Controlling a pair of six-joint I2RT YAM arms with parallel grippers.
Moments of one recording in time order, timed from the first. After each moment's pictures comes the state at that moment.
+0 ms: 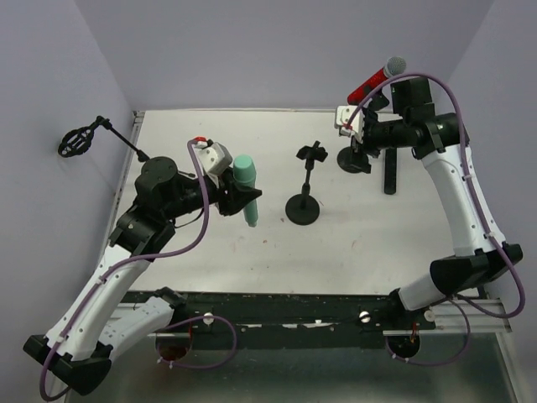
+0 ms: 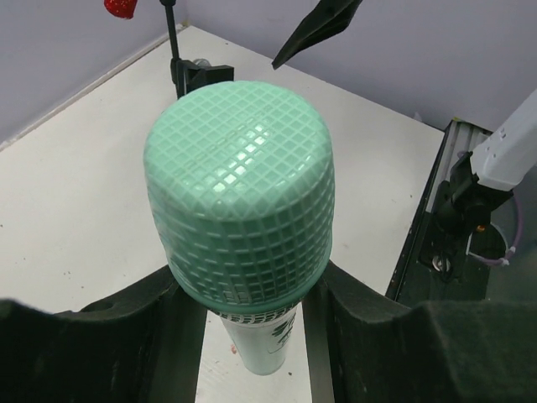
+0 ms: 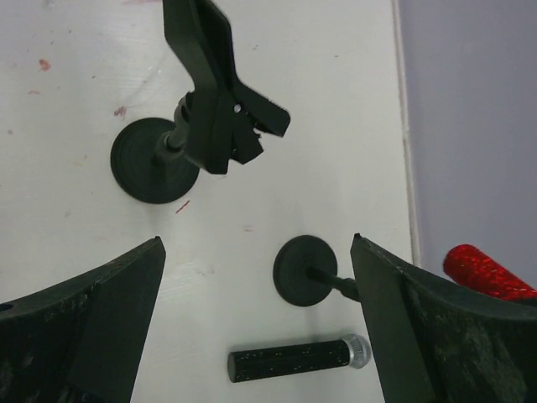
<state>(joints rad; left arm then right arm) -0.53 0.86 1.08 -0.30 0.57 -0.06 0.29 1.51 1.87 -1.11 -0.62 -1.11</state>
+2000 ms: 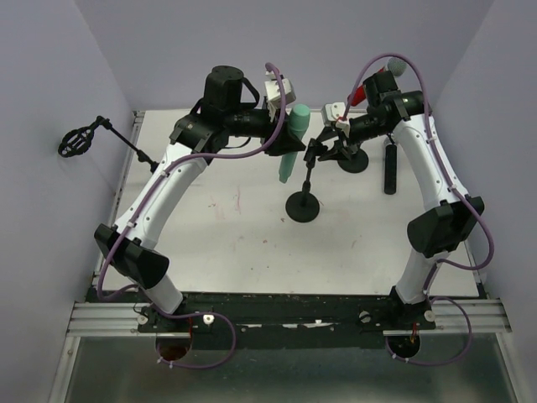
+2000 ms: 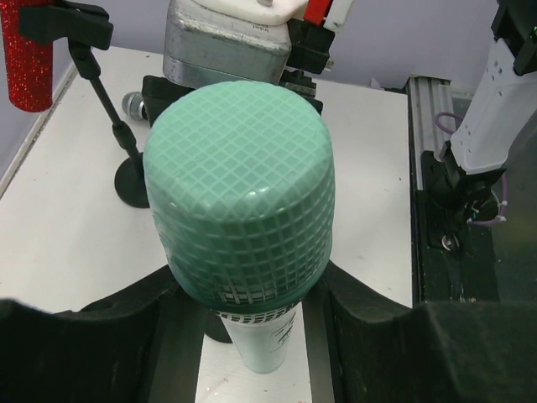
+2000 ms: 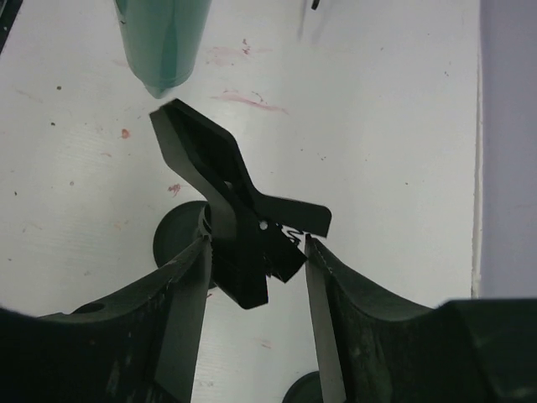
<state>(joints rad) -0.53 1.63 1.89 -0.57 0.90 0.19 0.26 1.85 2.07 -1.34 -1.02 -1.42</state>
